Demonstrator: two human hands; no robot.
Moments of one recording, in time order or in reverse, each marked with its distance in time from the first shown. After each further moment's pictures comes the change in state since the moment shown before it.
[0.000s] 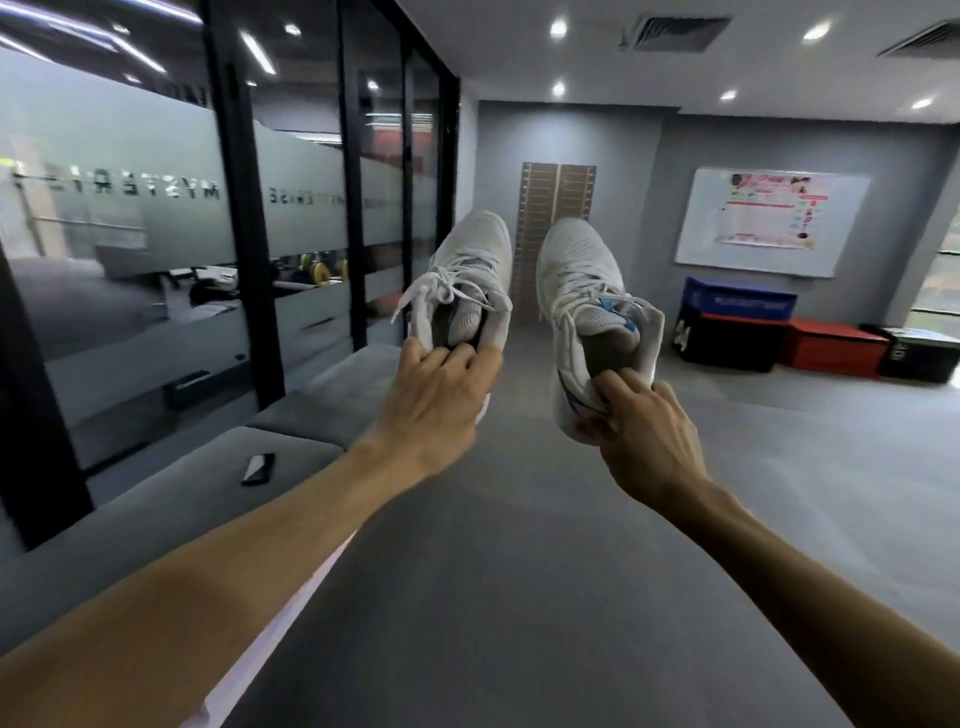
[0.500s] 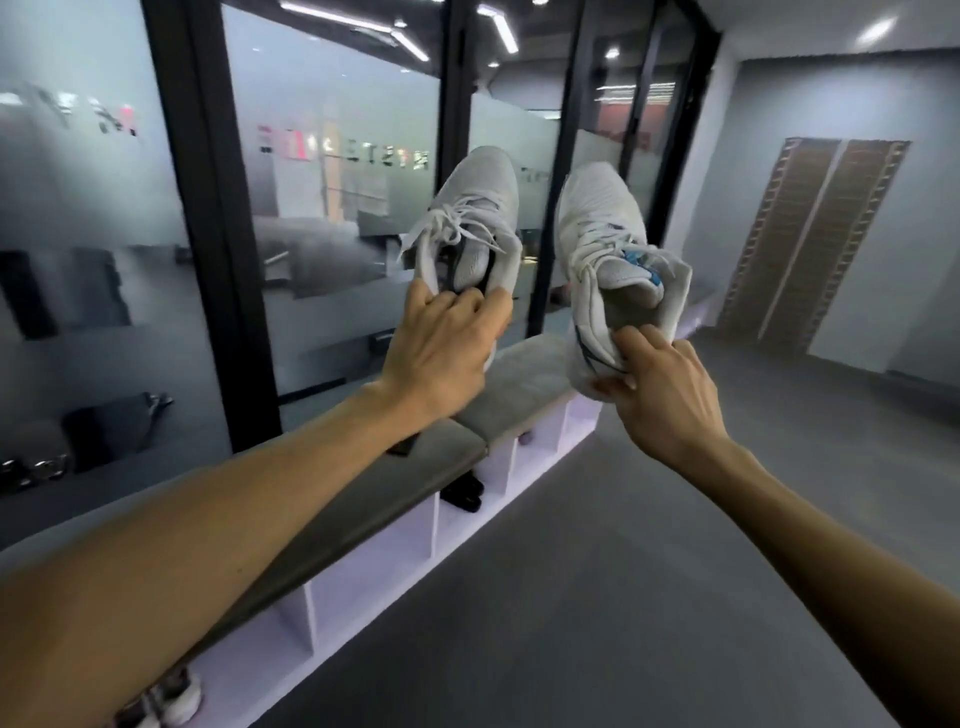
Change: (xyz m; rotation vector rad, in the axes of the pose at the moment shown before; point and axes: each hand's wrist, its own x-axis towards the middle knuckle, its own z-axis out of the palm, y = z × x) left_hand 0.028 -0.178 0.135 0.337 -0.131 -0.316; right_hand 0.237 -0.047 0.218 0.324 -0.086 -0.367
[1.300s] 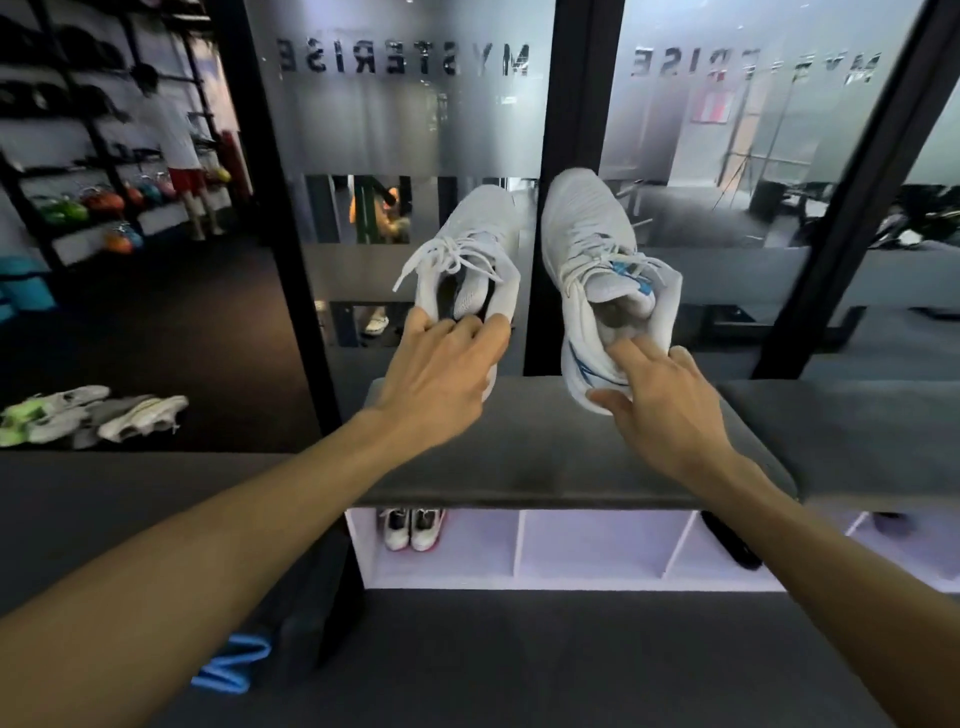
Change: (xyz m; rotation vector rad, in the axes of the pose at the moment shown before) left_hand -0.152 -0.036 0.040 0.551 -0.401 -0.529; right_hand 0.043 -0.067 0.236 0.490 -0.273 -0.618
